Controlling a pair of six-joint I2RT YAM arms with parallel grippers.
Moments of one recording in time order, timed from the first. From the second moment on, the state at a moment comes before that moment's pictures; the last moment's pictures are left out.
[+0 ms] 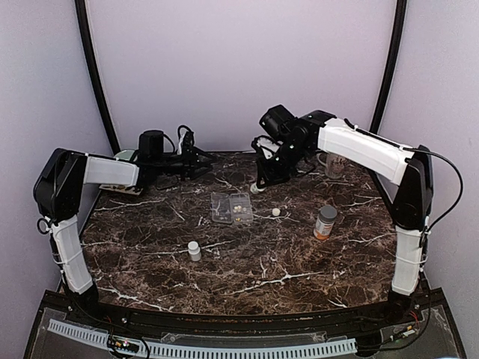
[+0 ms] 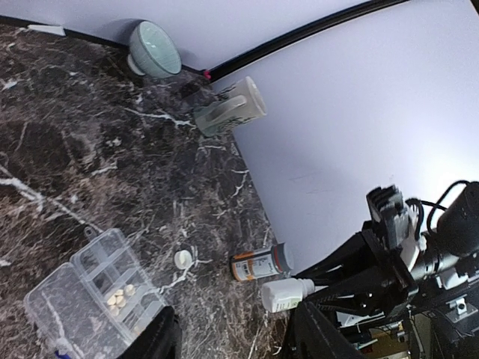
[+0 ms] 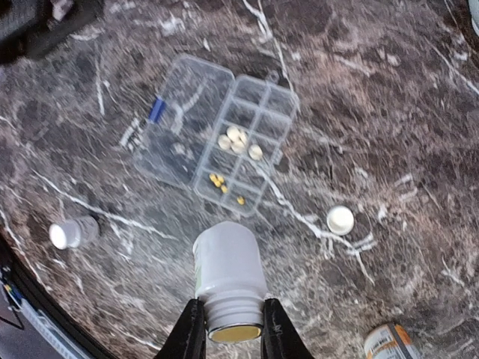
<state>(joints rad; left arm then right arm) -0.36 1.93 1.22 0.44 0.88 -0.87 0.76 1.99 1.95 -1.01 -0.12 0.30</state>
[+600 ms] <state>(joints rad) -0.36 1.79 1.19 0.12 0.64 -0.66 0.94 2.05 1.93 -1.35 0.04 0.24</state>
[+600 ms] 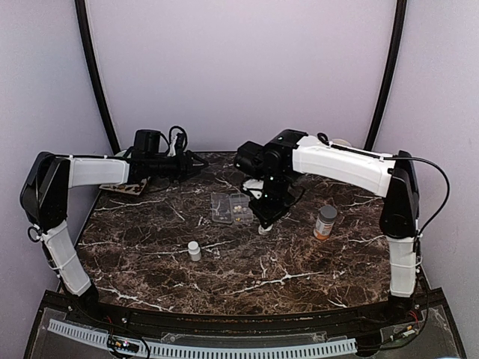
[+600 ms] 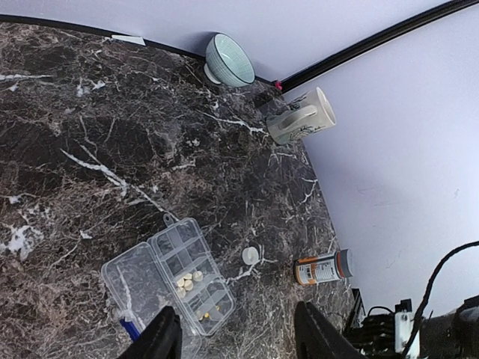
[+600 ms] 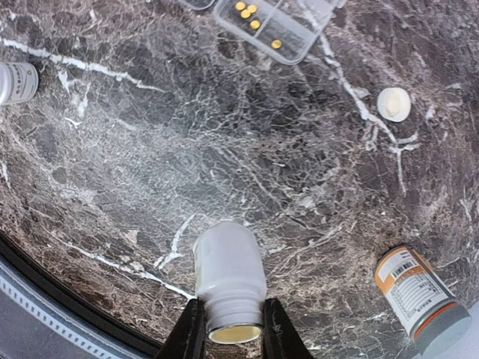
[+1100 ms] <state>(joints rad) -0.36 1.76 1.18 0.05 0.57 -0.60 1.02 2.20 1.96 -1.37 0.04 0.24</state>
